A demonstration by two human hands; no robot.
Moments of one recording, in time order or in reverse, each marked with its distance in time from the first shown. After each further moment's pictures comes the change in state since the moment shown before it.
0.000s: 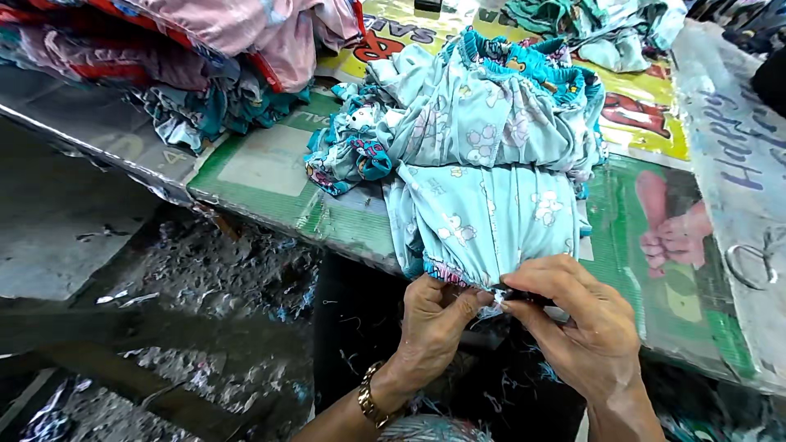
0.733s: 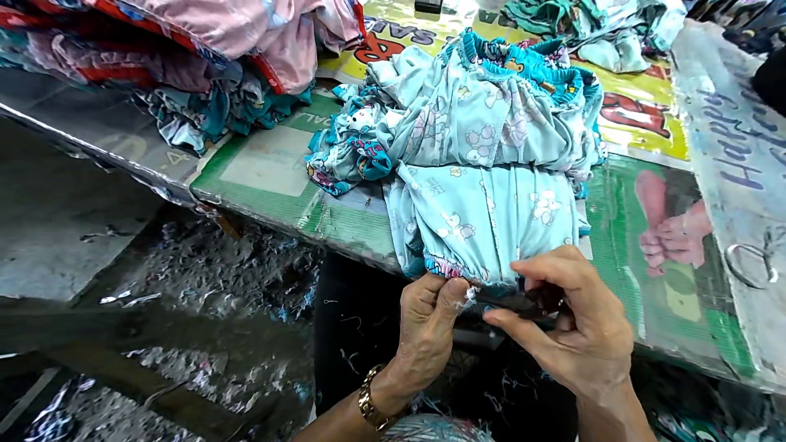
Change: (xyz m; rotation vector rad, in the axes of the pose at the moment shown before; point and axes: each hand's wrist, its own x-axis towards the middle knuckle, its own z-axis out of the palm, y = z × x) left_hand -0.005 0.003 -0.002 0.036 0.064 -0.049; right_hand 0.003 -0.003 0.007 0.116 0.060 -0.010
